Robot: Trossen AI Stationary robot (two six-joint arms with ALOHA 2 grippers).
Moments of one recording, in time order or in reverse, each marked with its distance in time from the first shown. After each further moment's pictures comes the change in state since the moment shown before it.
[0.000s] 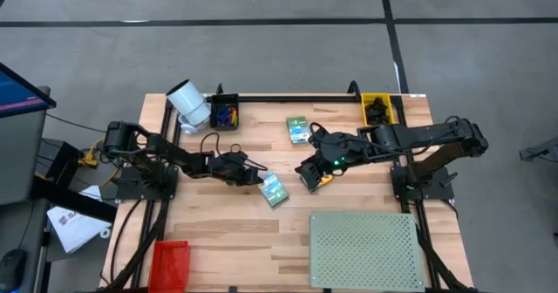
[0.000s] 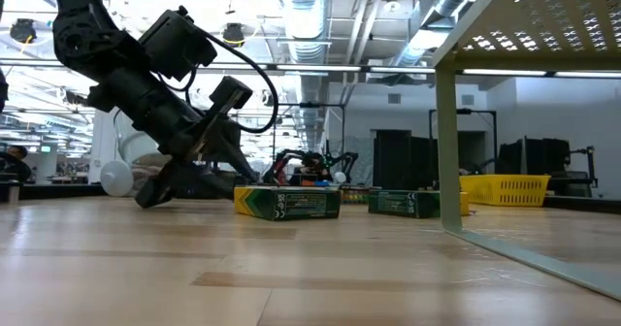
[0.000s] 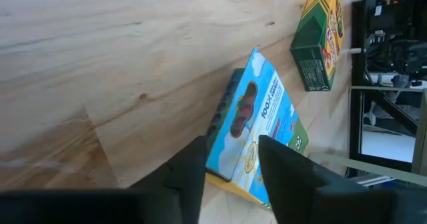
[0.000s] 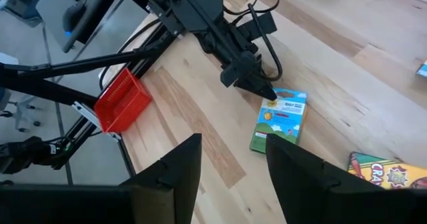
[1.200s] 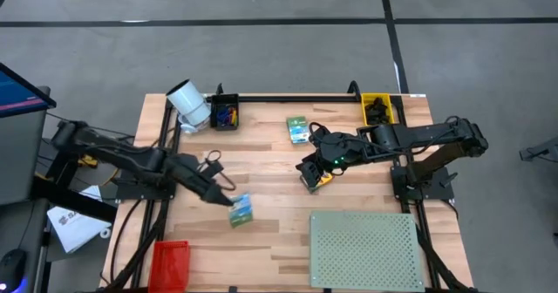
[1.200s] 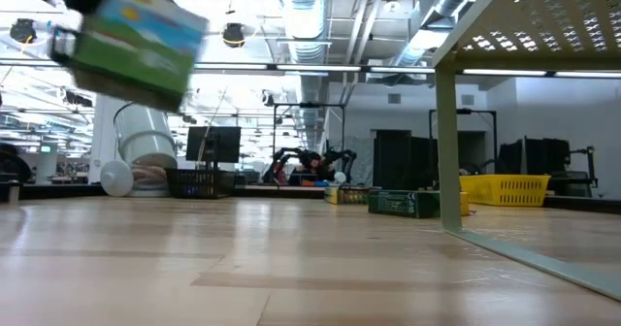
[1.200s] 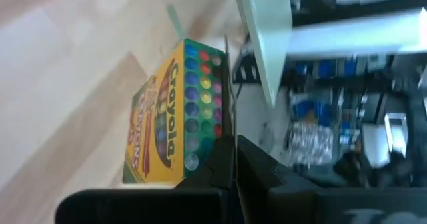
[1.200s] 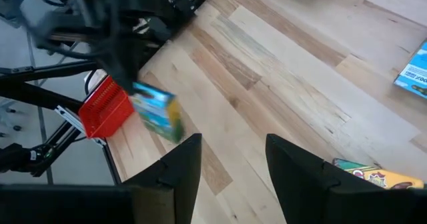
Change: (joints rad) left arm -0.291 -0.736 0.101 -0.624 0.150 0.031; right arm -0.003 0.001 0.000 -0.018 0.044 -0.026
